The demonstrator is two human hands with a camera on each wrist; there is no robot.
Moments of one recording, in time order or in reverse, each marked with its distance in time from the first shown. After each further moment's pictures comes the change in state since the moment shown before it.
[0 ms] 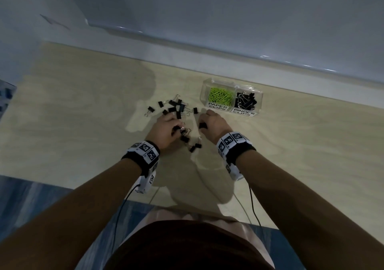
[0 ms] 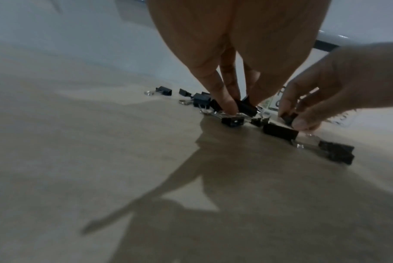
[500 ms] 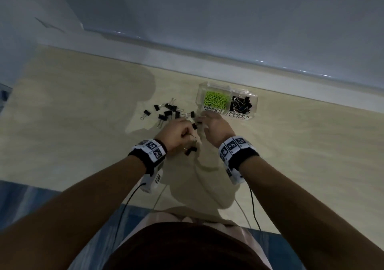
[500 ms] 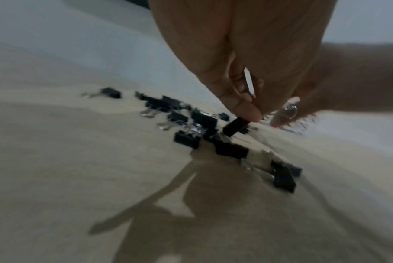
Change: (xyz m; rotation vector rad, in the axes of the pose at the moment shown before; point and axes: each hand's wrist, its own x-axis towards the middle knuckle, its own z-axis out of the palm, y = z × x) left_hand 0.018 0.042 0.004 -0.048 -0.124 0.064; right_hand -0.019 0.005 -0.018 0.077 0.094 -0.065
